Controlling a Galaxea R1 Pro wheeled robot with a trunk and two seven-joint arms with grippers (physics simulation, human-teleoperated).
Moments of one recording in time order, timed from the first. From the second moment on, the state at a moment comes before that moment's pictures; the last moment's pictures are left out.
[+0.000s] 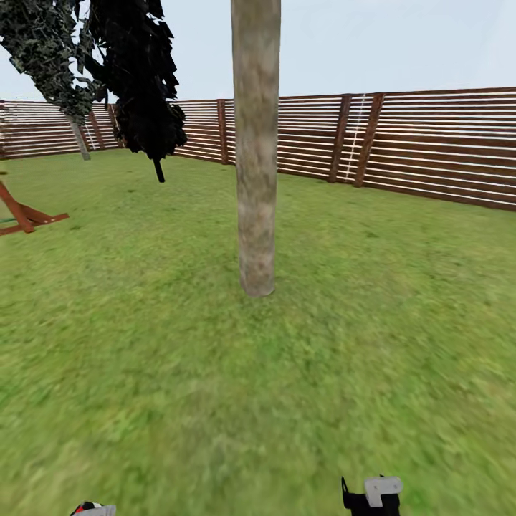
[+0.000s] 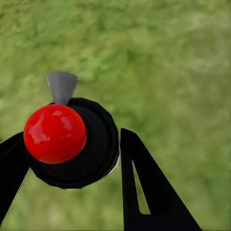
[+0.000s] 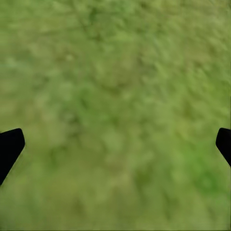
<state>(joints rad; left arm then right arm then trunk) -0.31 0.19 0.06 -0.07 0.12 -0.67 0.01 -0.41 -0.02 0.13 -0.03 0.04 -0.64 -0.21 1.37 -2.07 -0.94</state>
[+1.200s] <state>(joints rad) -0.32 0.21 0.00 -0.08 0.03 -0.66 -0.06 -0.41 -0.02 0.23 -0.09 0.08 -0.64 -0.21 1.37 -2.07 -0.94</state>
